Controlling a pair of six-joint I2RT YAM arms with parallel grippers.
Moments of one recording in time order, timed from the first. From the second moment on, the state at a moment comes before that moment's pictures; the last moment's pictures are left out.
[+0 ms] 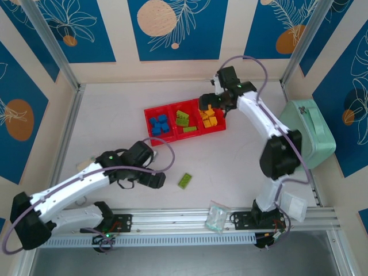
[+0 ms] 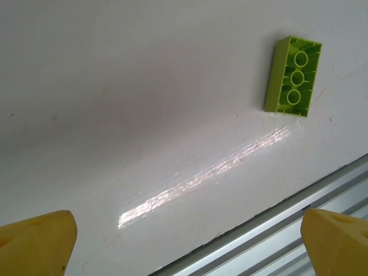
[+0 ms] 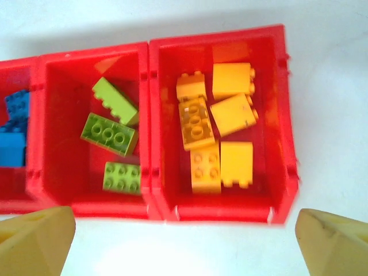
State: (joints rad) left arm -0.86 1.09 0.86 -0.95 0.04 -0.46; right arm 0.32 1.76 1.65 -0.86 -0.09 0.21
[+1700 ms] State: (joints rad) left arm -0.94 1.90 1.47 -0.87 -0.18 -0.32; right arm 0.05 0.93 0.89 -0.74 -0.25 0.41
